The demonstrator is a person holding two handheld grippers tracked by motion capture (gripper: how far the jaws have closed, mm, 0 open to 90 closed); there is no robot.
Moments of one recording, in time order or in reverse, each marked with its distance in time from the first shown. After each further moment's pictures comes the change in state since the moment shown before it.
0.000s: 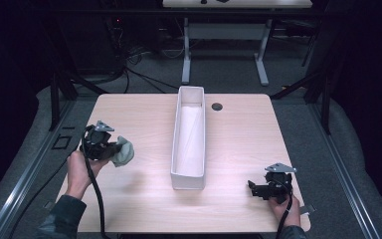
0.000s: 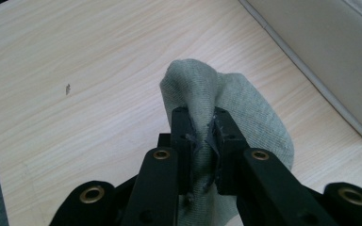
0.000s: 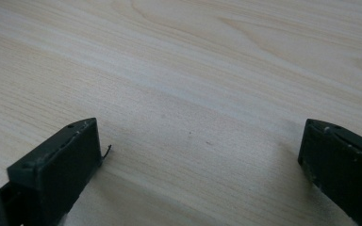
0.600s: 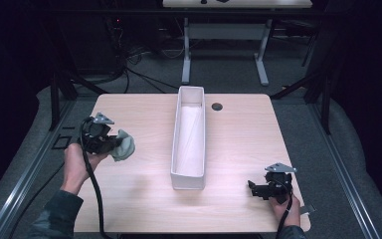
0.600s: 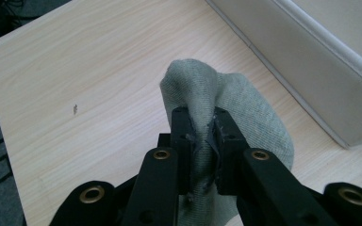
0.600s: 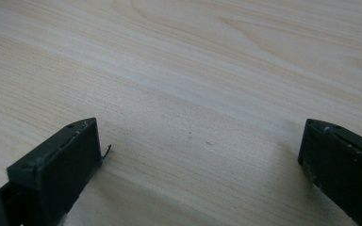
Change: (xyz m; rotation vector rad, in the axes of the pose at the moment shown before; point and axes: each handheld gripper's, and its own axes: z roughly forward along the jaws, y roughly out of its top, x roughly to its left) left arm -0.006 0.024 -0.023 -0.018 -0.009 0.039; right arm 0.000 0.000 0.000 0.002 0.000 0.000
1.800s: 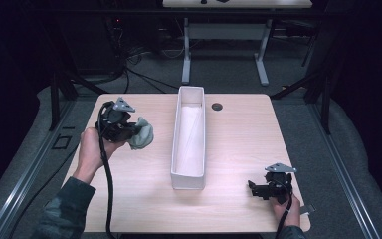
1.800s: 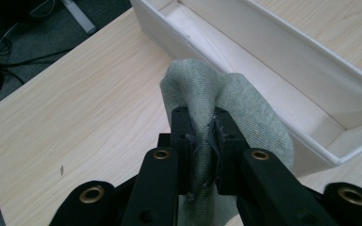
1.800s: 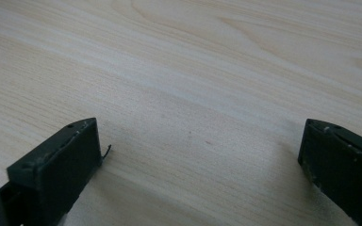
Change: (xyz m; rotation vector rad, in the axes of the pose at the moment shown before) left arm -0.040 0.059 -0.016 -0.049 -0.054 0.142; right arm 0.000 0.000 0.000 -0.002 -0.002 0.001
